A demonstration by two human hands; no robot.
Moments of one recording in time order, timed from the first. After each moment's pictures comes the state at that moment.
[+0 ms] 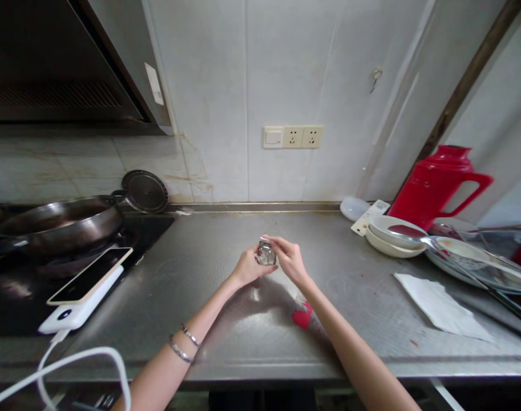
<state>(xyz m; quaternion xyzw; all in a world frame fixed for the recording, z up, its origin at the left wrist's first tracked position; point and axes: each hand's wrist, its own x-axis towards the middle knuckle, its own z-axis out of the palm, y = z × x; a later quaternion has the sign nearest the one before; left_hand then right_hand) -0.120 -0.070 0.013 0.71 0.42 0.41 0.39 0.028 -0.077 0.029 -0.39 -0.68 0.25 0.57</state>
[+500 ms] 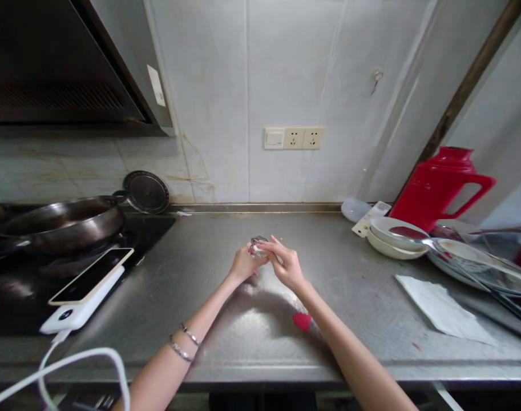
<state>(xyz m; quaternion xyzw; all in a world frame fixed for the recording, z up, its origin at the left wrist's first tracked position) -0.127 -0.057 0.012 0.67 0.50 0.42 0.36 0.018 -0.085 0.026 -0.30 -0.76 0.13 0.56</state>
